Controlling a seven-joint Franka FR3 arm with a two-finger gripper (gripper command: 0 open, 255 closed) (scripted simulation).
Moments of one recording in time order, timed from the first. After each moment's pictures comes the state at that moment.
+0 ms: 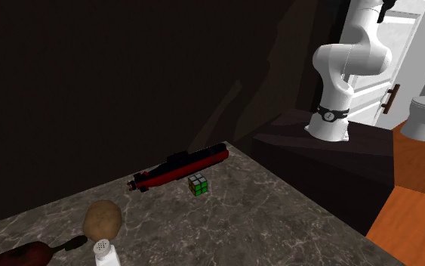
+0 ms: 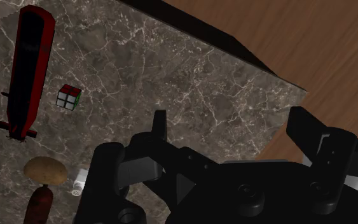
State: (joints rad) arm 0.02 -0.79 0.01 -2.34 0.05 1.64 -0.13
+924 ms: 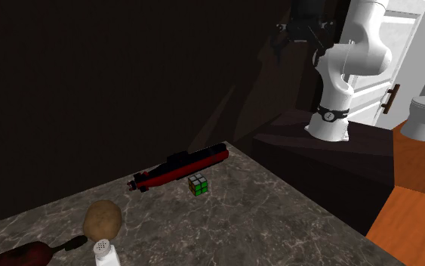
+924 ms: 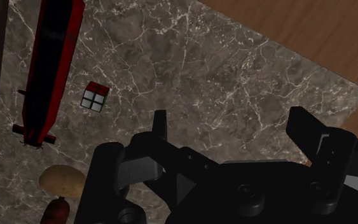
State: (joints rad) arm -0.04 -0.57 -0.16 -2.44 -0.04 1.95 -0.32
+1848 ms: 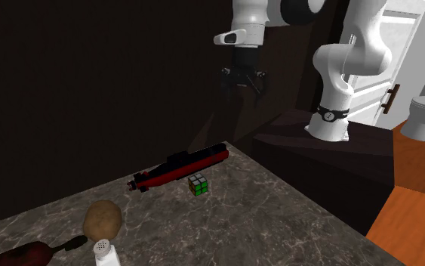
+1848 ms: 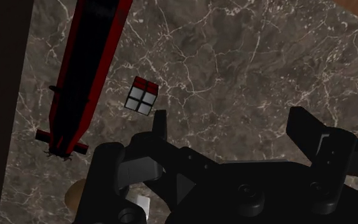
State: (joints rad) arm -0.07 -0.12 -0.35 -2.32 0.02 2.27 -0.59
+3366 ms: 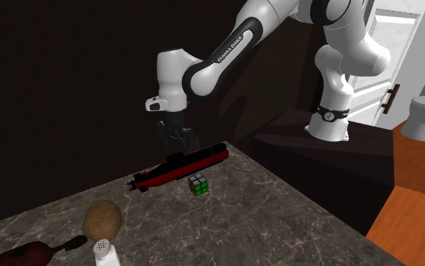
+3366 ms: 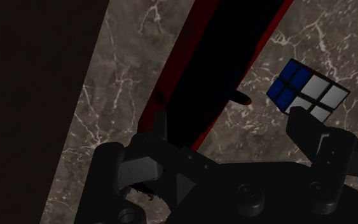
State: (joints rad) arm -0.33 0.75 -0.31 -1.62 0.36 2.36 -0.97
